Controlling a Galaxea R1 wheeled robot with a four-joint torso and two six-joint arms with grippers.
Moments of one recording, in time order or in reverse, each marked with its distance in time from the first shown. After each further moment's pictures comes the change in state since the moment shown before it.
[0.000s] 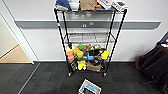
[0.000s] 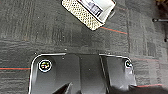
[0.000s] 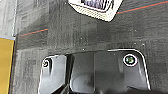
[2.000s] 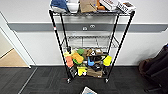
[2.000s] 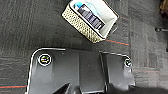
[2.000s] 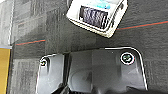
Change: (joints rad) left arm 0.013 0.003 0.000 -0.030 0.006 -0.019; right arm -0.007 0.011 -0.030 0.001 0.001 0.001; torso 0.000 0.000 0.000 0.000
